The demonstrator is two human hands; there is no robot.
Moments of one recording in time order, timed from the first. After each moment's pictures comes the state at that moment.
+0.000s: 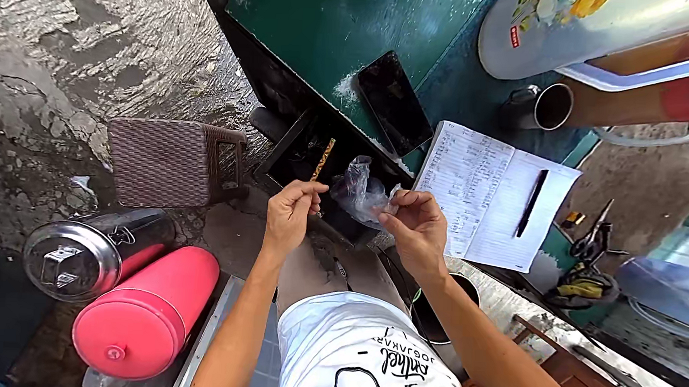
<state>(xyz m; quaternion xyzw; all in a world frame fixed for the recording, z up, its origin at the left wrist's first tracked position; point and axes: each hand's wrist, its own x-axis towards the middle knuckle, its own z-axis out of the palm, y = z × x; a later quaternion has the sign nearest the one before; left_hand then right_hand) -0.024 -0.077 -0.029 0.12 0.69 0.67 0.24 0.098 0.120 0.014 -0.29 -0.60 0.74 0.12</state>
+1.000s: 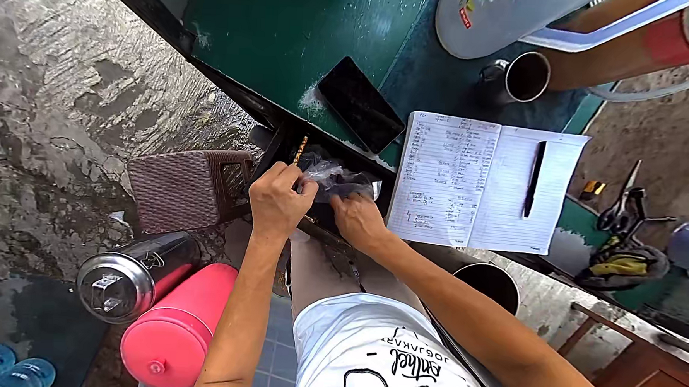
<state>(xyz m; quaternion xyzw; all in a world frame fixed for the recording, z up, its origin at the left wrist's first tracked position) -0.062 -0.032 -0.001 0.30 0.91 0.29 0.04 0.063 0.103 -0.029 -0.08 -0.95 0.22 -0.23</state>
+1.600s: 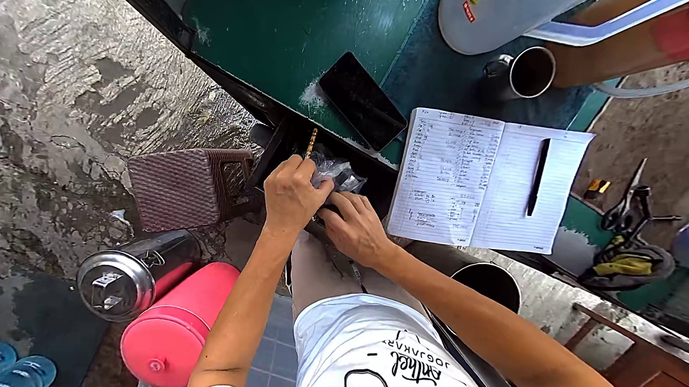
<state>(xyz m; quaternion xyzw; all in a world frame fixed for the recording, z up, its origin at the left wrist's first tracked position) -0.058 -0.013 -0.004 0.33 0.91 0.25 0.05 0.086 0.094 -0.035 0.02 -0.97 0.24 0.09</state>
